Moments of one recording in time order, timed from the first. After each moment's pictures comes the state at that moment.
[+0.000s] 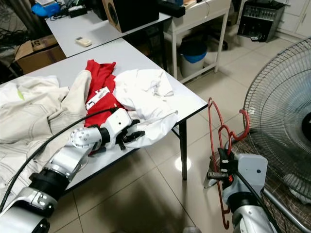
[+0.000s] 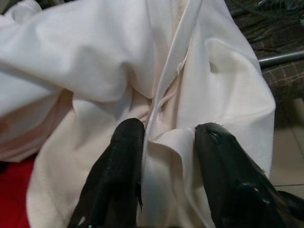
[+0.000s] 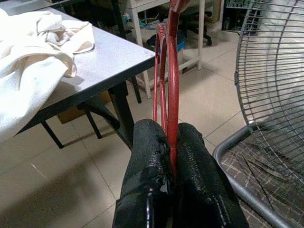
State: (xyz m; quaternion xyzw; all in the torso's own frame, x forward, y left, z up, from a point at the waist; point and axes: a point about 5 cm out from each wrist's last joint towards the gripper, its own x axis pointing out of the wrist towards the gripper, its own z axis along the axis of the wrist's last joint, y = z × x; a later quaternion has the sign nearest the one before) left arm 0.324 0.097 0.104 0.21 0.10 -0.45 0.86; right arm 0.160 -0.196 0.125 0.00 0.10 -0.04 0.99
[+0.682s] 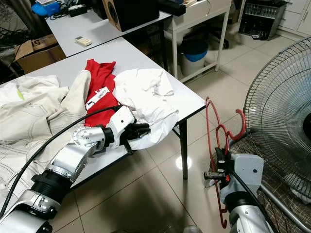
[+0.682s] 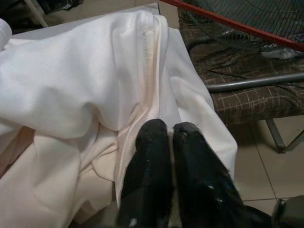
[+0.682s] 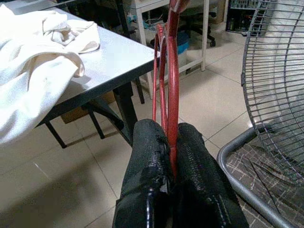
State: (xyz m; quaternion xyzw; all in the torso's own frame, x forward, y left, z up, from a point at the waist) left arm 0.317 0.083 0.115 0.15 0.10 -0.49 0.85; right arm 0.162 -0.192 0.125 -0.01 0.09 -0.03 0.99
